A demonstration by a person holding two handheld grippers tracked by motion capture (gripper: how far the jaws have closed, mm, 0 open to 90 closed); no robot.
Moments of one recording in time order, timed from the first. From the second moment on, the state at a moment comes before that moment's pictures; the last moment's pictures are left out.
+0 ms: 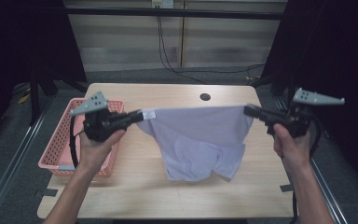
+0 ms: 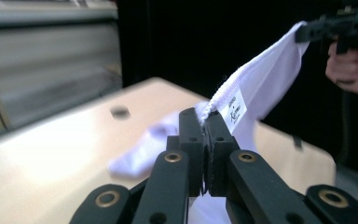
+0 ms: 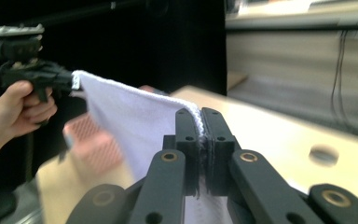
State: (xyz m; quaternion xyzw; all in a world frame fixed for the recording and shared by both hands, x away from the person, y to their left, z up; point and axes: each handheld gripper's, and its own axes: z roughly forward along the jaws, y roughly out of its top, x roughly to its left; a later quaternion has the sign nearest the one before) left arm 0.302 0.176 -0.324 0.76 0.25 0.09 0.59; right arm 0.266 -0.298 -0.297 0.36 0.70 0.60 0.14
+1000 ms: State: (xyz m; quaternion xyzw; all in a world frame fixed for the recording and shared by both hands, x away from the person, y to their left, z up) left arm 0.238 0.177 -0.414 0.80 0.26 -0.01 0.54; right arm 0.158 -0.305 -0.390 0.40 0.73 0.55 0.11
